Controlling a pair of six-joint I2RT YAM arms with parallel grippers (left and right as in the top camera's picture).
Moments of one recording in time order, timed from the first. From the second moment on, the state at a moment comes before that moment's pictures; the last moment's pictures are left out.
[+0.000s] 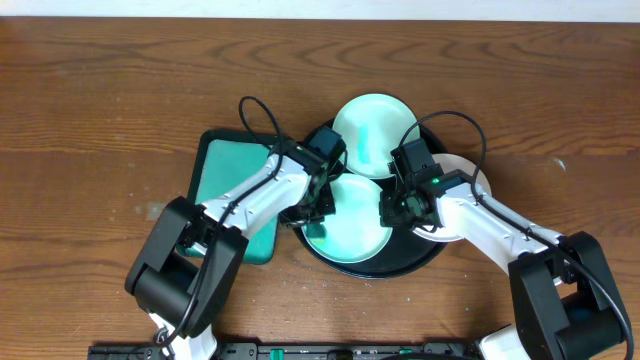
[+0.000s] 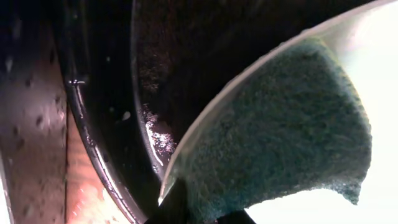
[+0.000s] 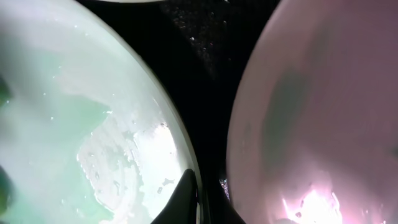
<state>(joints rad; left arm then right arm) -0.59 1.88 1.20 -0.87 0.09 -0.79 0.41 1.68 0.87 -0.53 -0.14 0.42</state>
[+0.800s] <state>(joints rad) -0.66 2.00 1.23 -0.70 0.57 -0.73 0.41 1.68 0.87 -0.53 -0.13 0.42</state>
